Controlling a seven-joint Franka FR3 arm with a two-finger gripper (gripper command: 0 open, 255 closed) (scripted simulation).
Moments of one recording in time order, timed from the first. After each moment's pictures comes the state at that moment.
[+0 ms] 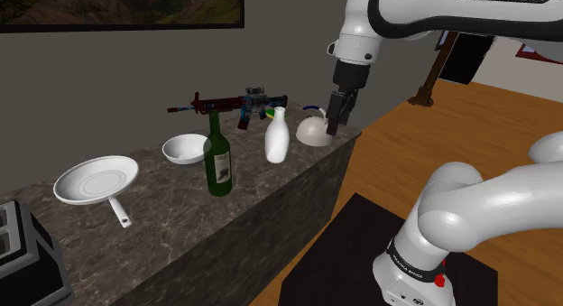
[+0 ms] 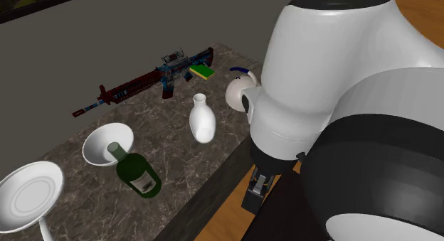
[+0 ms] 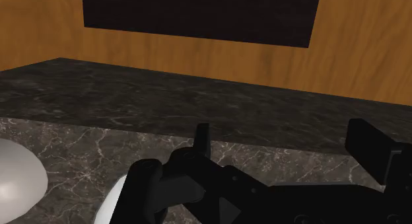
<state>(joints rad) 0.00 -0.82 0.03 -2.43 0.12 1.57 -0.13</state>
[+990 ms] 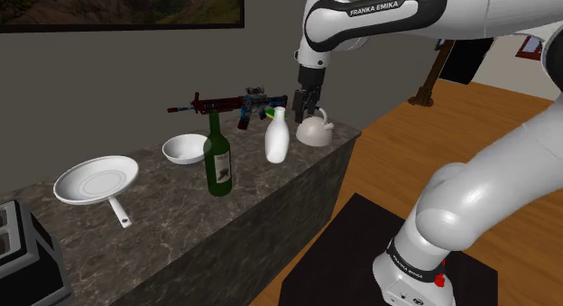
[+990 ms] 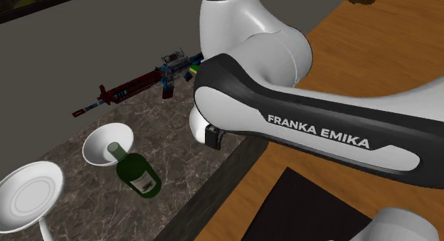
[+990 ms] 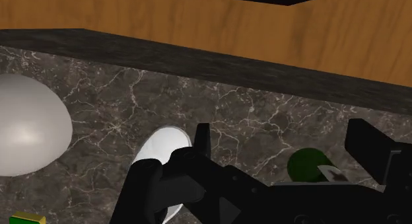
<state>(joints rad) -0.04 -0.36 -0.06 -2.21 0.03 1.82 -0.27</state>
